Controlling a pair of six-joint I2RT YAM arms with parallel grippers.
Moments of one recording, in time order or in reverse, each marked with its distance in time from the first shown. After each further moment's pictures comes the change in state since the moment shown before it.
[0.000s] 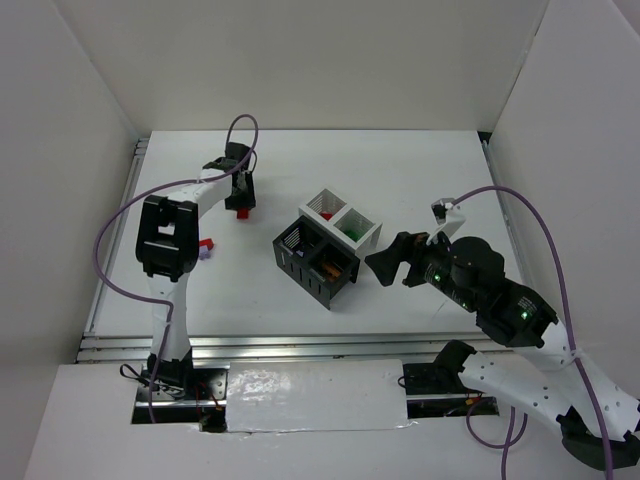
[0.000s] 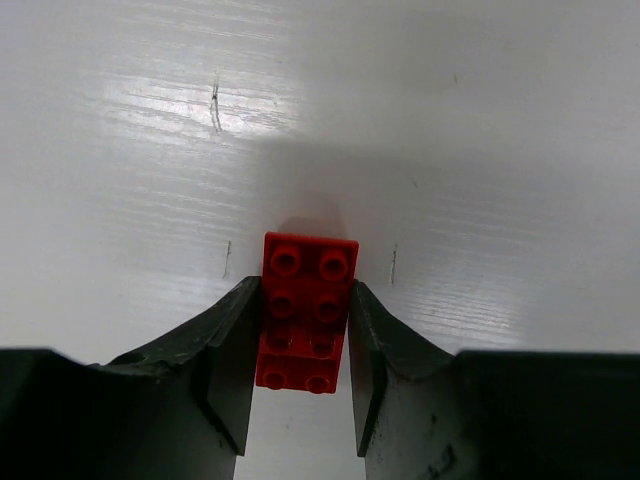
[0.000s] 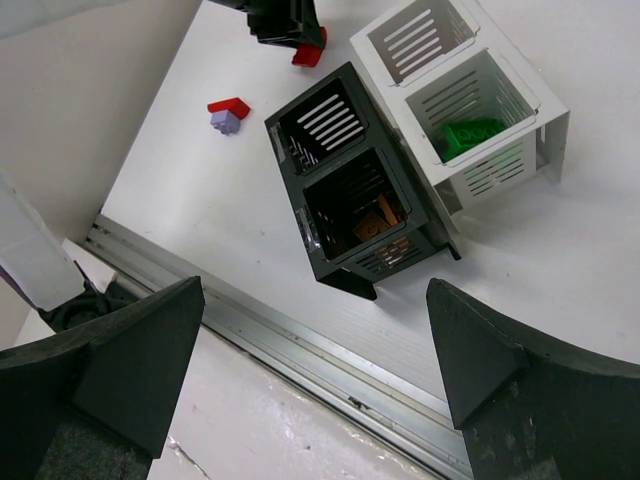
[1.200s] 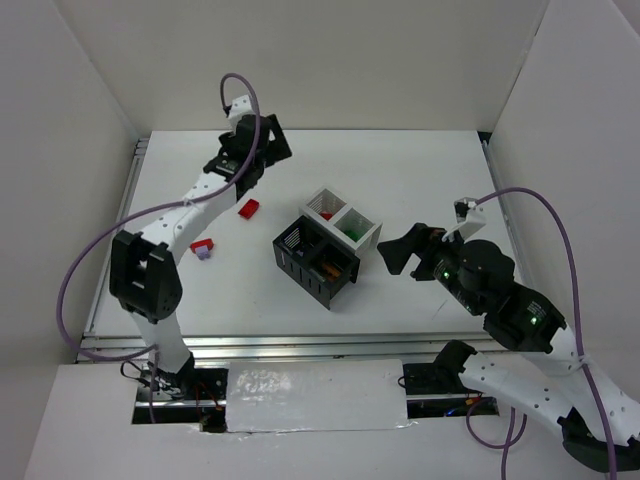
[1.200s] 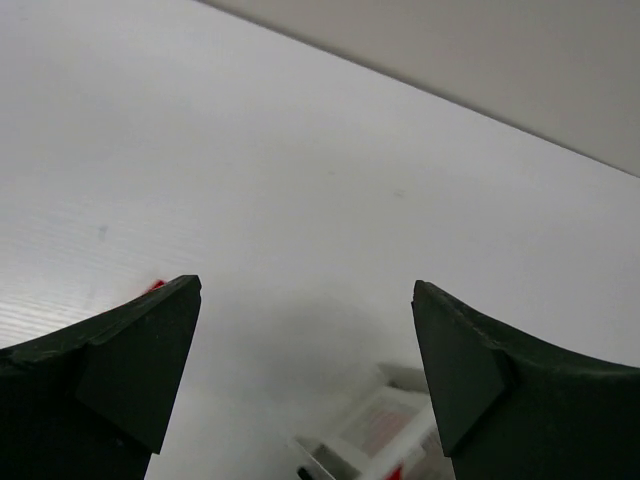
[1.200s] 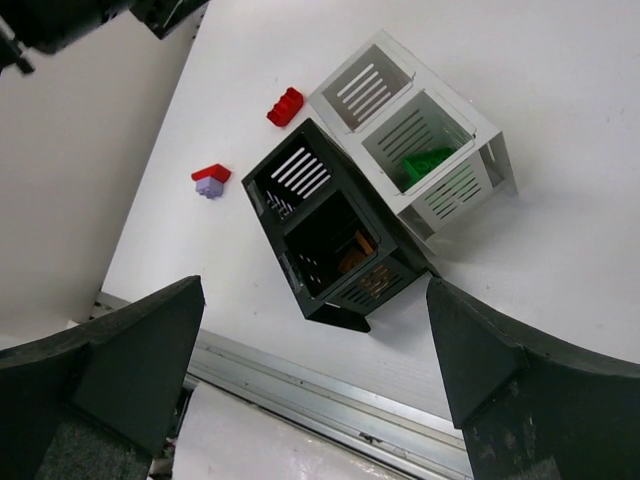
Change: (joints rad) left arm -0.255 -0.417 -0.097 0.300 -0.241 -0.257; right arm 0.005 -0.031 0.020 -0.016 0.168 0.092
